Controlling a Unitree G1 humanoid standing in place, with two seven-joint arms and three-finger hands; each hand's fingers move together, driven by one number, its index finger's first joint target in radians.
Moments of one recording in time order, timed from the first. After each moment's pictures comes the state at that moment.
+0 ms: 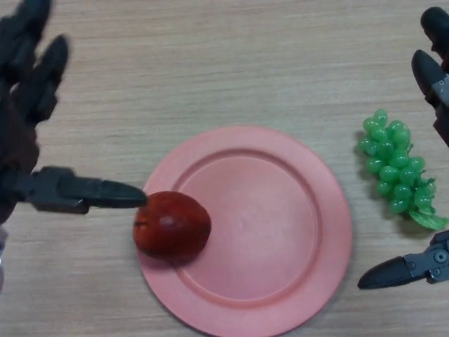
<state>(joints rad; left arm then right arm) -0.07 0.29 0.27 -0.74 -0.33 0.52 -0.11 0.05 -0.22 -0.12 -0.96 0.05 0.42 0.27</state>
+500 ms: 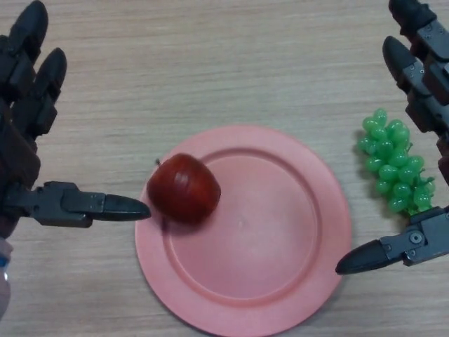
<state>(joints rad) -0.04 0.27 0.24 -0.74 -0.28 0.46 -0.09 -0.04 -0.23 -0.06 -0.94 0.04 0.48 0.25</state>
